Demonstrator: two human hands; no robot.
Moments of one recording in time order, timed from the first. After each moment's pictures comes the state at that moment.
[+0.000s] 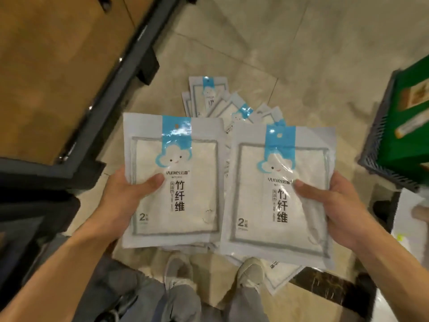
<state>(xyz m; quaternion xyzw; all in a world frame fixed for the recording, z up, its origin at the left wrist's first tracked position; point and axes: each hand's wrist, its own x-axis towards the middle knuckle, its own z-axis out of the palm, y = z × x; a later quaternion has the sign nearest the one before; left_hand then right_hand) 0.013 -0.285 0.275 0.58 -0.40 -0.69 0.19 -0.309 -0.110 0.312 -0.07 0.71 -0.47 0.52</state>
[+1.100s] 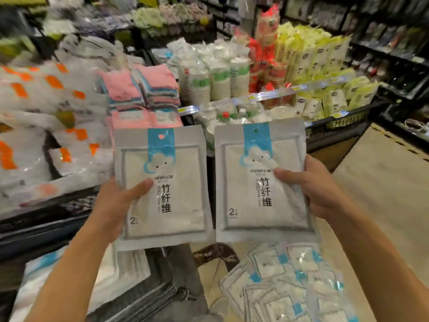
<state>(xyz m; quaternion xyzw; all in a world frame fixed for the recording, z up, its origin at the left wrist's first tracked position) 0.318 -0.048 0.894 0.62 -0.30 -0.44 0.58 -0.040 -0.179 0.922 -0.47 0.47 -0.39 0.64</state>
